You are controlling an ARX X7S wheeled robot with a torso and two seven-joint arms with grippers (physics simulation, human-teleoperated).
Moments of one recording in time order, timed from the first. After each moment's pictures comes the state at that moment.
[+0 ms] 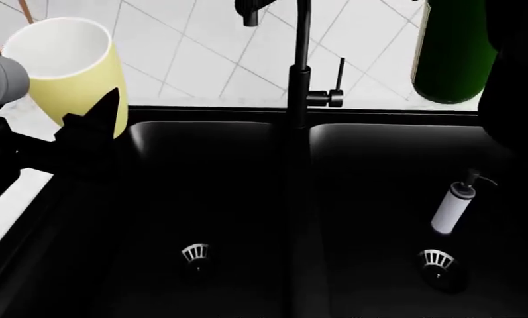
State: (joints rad) left arm -1.15 -1.12 0.28 0.73 -1.89 -0.91 -0.93; right arm 1.74 0.66 -0.76 -0.33 1.54 1.02 1.40
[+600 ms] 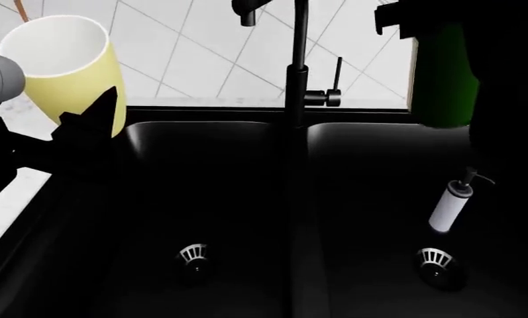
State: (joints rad) left arm -1.15 -1.13 0.27 0.74 -1.89 -0.91 -0.93; right arm 1.70 0.69 -0.79 -0.33 1.58 1.05 1.36
